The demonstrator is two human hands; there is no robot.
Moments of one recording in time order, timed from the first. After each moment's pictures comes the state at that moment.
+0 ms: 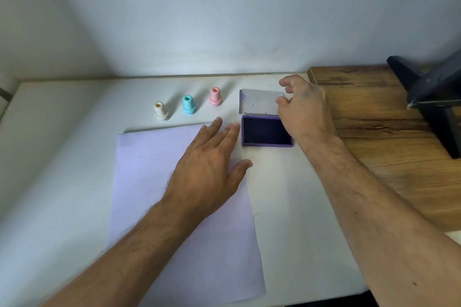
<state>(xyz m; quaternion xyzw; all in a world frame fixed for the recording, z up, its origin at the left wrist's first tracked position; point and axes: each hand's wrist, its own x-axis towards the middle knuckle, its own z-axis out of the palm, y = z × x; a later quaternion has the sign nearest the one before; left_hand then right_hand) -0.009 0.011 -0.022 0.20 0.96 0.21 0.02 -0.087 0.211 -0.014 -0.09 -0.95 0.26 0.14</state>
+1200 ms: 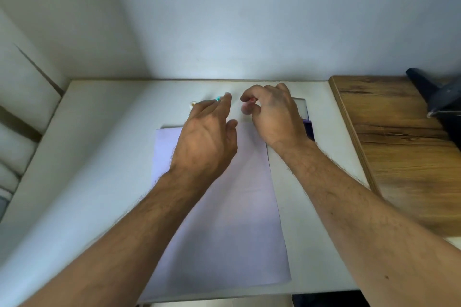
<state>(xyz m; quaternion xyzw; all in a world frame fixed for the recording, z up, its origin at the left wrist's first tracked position) -0.025 -0.025 0.011 0.08 0.95 0.27 -0.11 -0.080 0.118 -0.007 0.07 -0.96 0.24 0.13</state>
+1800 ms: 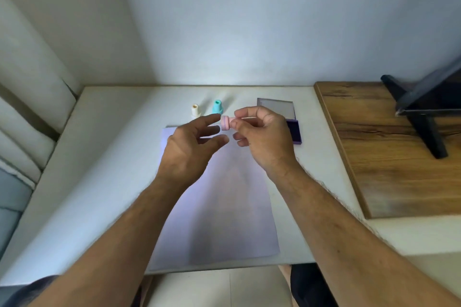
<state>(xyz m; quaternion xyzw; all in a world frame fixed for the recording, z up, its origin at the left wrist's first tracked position) 0.013 -0.057 0.028 -0.05 0.81 0.58 0.07 -0.003 0.093 0.032 -0.12 -0.76 0.64 0.02</state>
